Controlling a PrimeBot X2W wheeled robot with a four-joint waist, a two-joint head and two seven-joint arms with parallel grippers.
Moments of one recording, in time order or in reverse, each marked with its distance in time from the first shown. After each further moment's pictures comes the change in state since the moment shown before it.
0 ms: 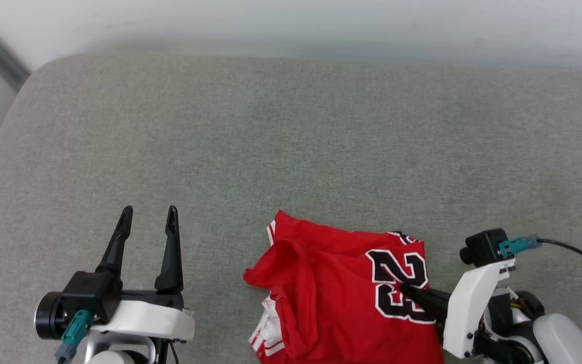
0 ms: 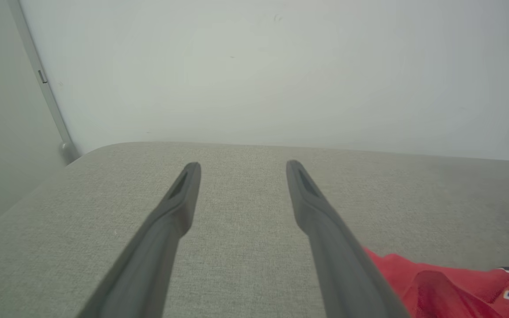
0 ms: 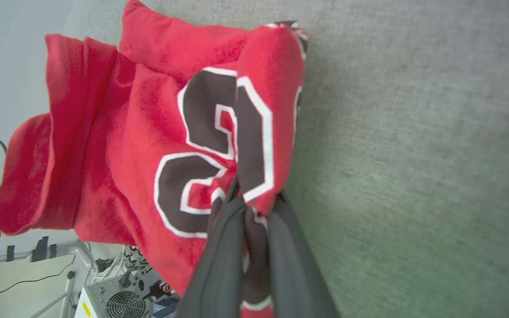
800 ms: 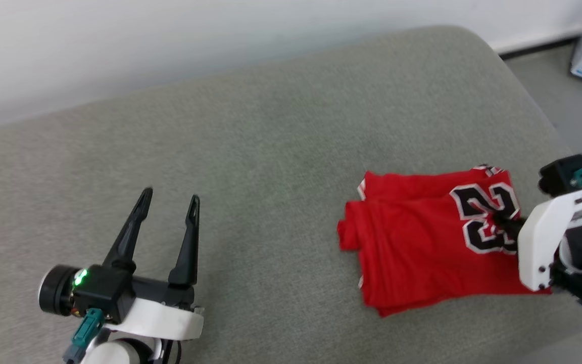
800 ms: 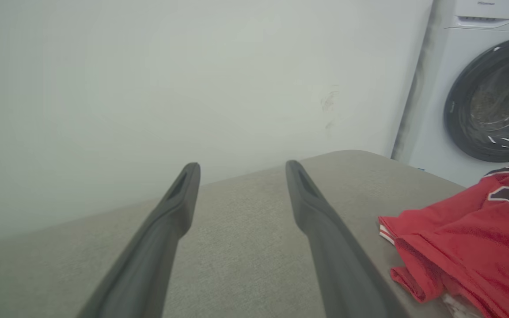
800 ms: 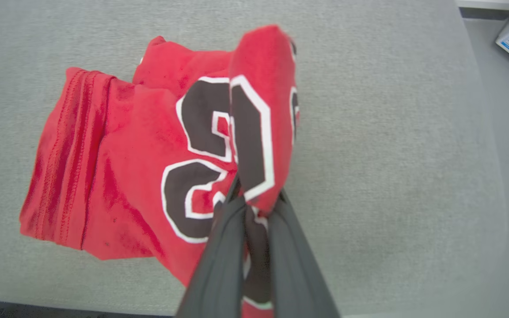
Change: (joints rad) left arm -0.003 0.016 -0.019 -0.067 0.091 -0.067 -0.002; right arm -0.171 -0.184 -0.090 -0.036 -0.238 0.000 0.107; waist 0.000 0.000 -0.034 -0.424
